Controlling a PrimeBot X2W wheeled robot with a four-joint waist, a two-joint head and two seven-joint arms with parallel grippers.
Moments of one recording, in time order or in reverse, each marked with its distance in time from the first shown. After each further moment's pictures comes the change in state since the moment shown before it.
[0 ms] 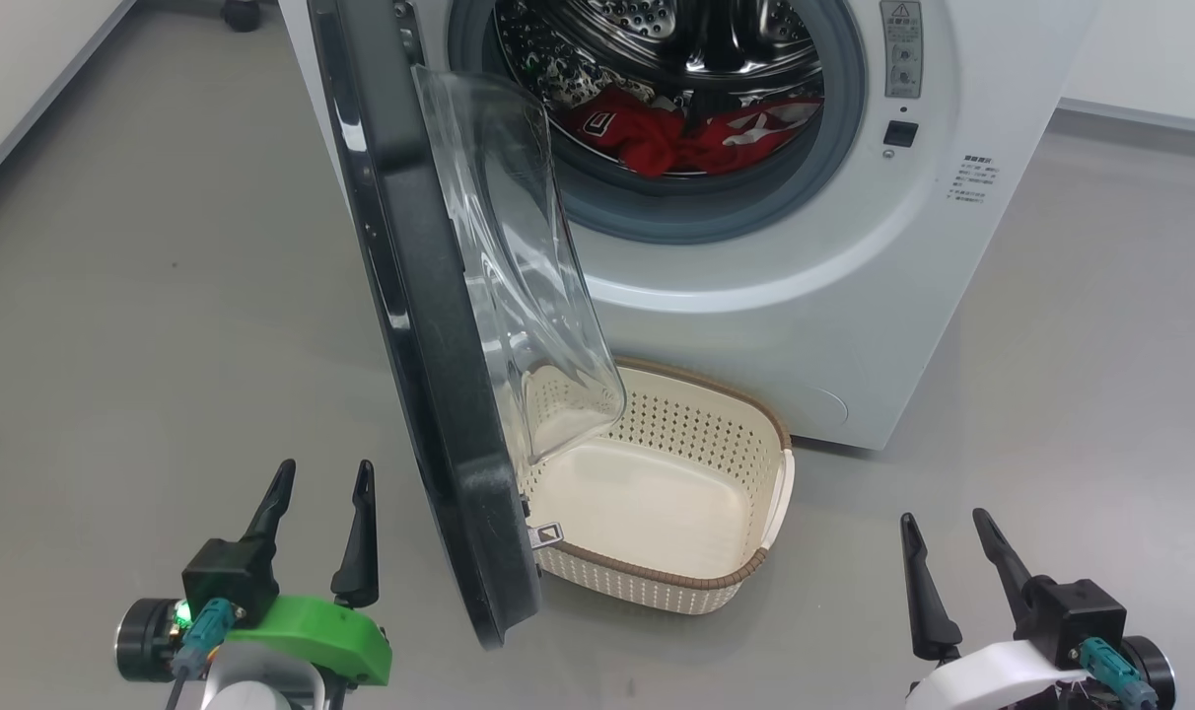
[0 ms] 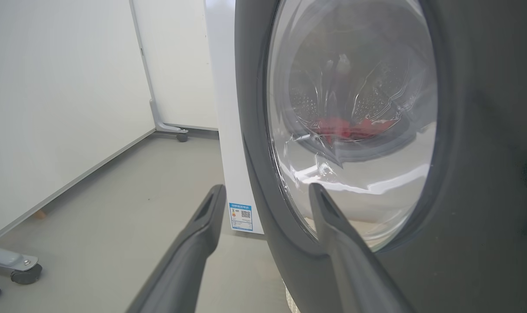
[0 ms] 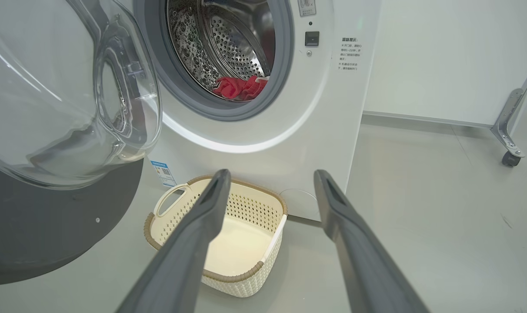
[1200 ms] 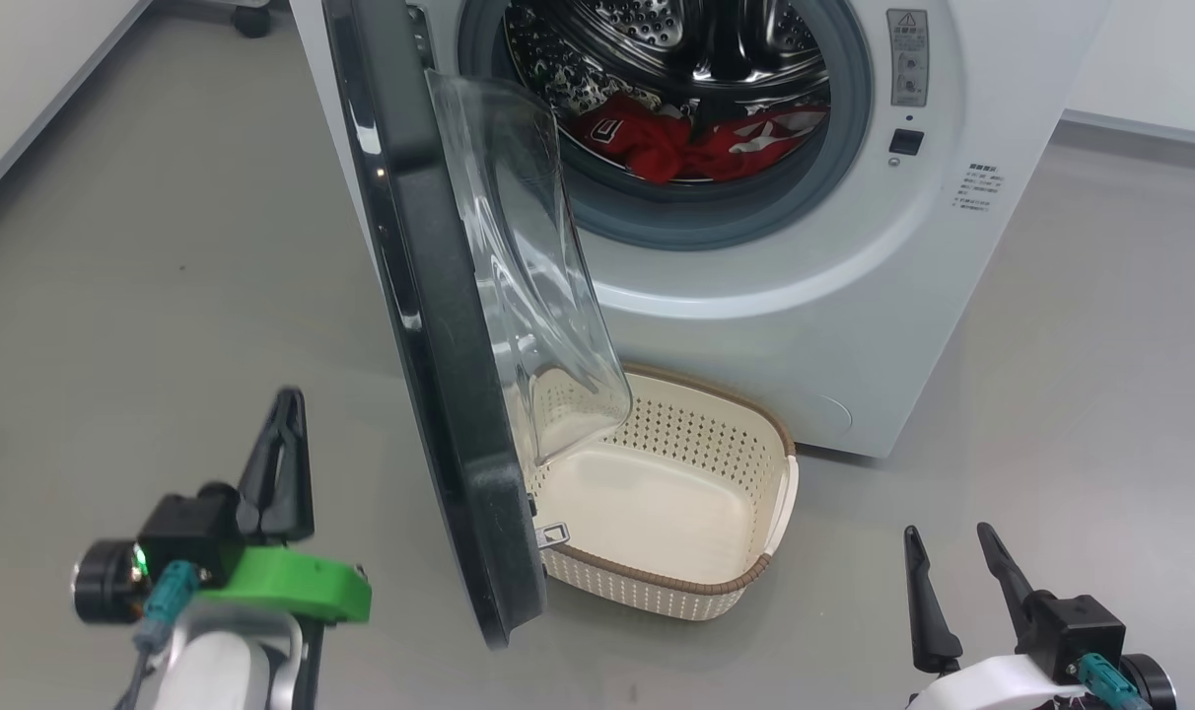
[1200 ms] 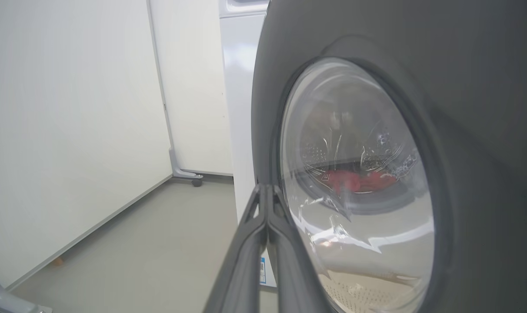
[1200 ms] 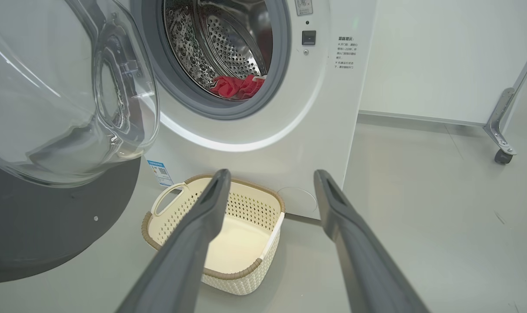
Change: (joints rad) left arm -0.028 0.000 0.045 -0.109 0.039 0.012 0.000; right arm 0.033 0.037 -0.038 -0.007 -0.046 0.000 0.000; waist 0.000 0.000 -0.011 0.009
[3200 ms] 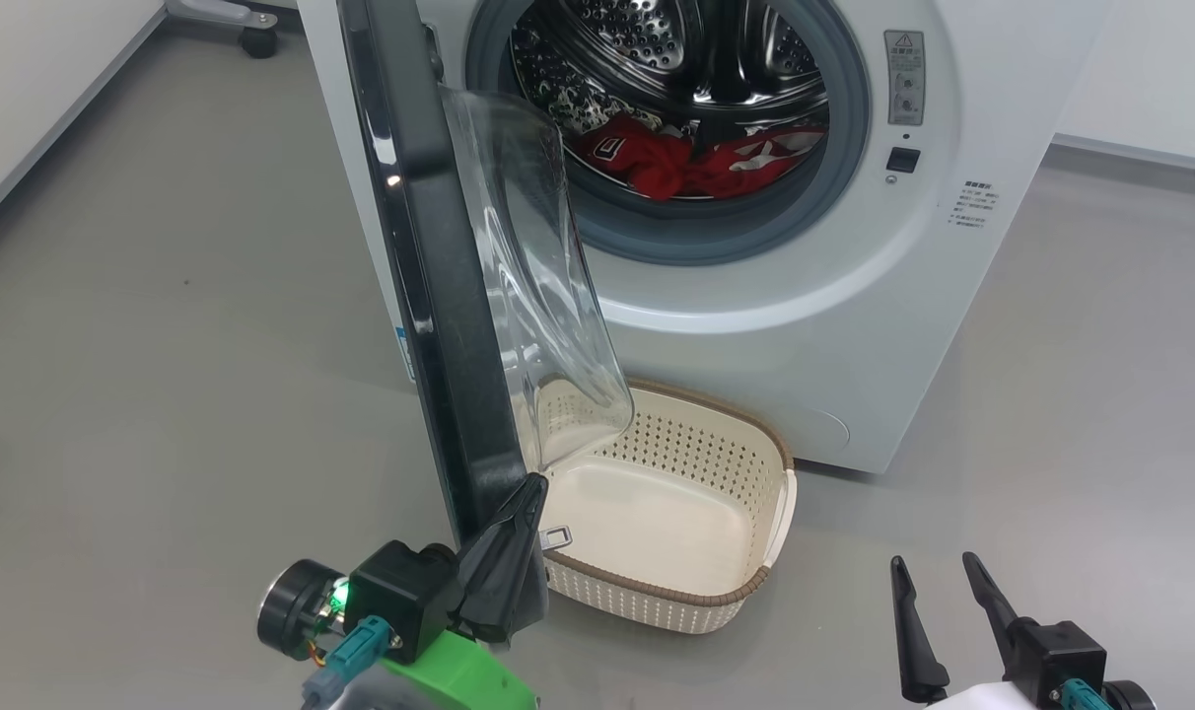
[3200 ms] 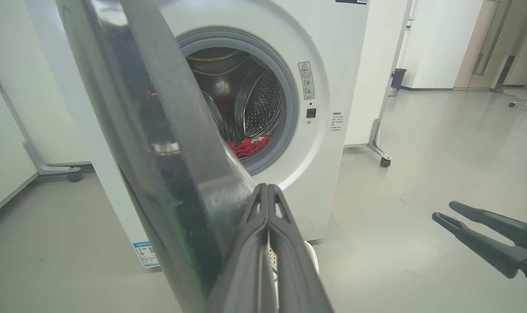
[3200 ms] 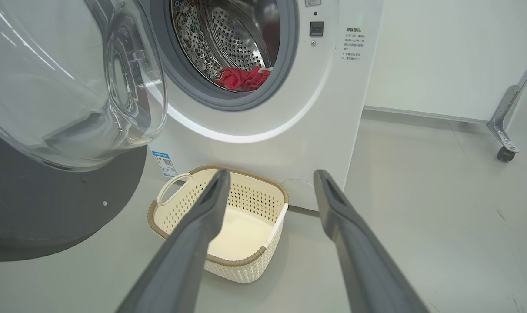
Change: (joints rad) left arm 0.146 0.034 -0.320 -0.427 -0.034 -0.079 0.357; right arm 0.036 0.030 -0.009 0.015 -0.035 0.018 0.000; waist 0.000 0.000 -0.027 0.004
